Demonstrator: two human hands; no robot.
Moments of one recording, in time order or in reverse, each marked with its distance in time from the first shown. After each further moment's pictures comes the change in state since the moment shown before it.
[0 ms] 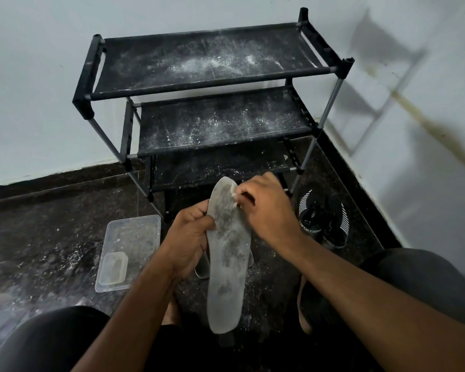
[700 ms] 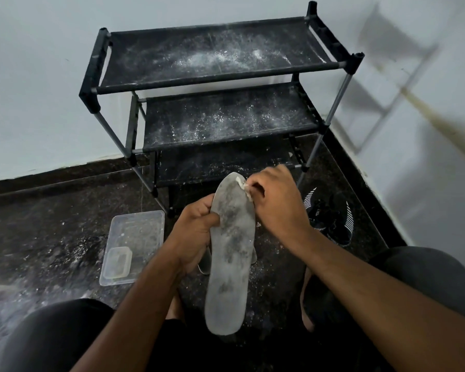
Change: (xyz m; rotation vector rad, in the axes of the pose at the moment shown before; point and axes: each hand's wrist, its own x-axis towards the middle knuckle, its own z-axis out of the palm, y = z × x) left_hand 0.001 0.000 -0.001 0.081 0.018 0.013; right_hand 0.003 0.008 -0.001 -0.075 0.050 0.007
